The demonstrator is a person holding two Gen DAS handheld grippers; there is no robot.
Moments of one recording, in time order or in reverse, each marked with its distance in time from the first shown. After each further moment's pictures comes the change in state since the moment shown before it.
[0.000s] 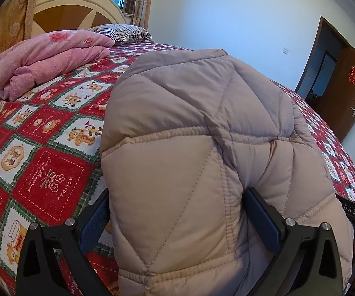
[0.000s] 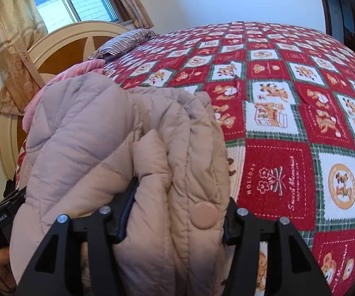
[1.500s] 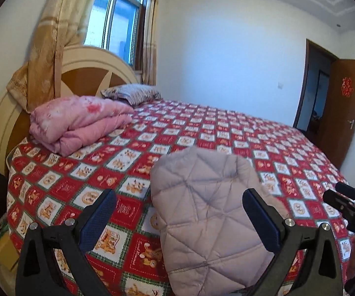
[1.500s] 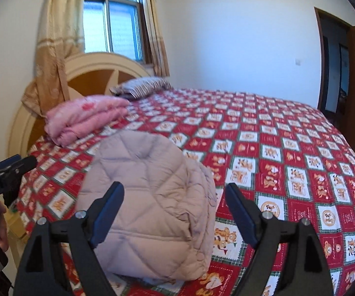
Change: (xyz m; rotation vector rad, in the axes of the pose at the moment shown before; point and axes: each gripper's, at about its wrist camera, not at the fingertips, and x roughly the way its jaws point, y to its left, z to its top) left arm -0.213 -0.019 0.010 0.068 -0.294 0.073; right arm -0.196 0.099 -0.024 -0.235 -0.314 -0.098
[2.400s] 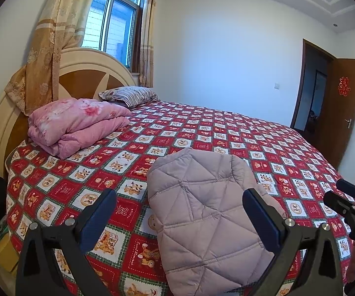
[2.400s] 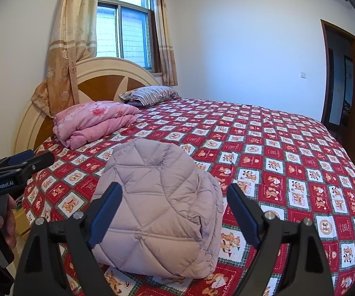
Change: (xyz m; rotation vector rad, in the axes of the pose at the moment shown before) left arm -0.006 -0.004 -0.004 0.005 -0.005 -0.007; right arm -0.022 0.016 -0.001 -0.045 -0.045 0.019
